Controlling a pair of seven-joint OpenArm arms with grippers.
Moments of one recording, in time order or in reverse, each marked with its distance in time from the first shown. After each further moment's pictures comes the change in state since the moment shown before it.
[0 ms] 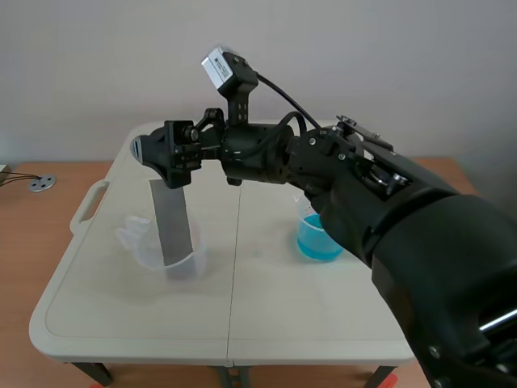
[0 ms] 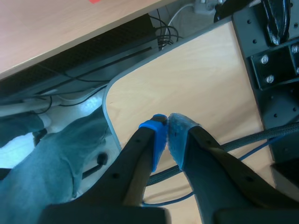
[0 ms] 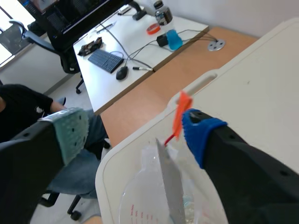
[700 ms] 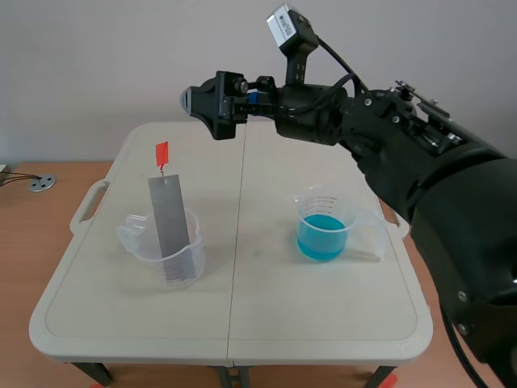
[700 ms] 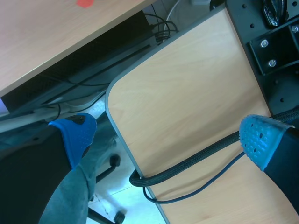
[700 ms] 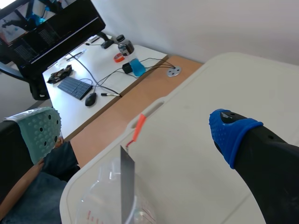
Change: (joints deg) left arm 0.1 0.0 0.0 0.0 6.1 -0.3 -0.7; right arm 4.2 4.8 8.1 0.0 1.8 0.0 -1.3
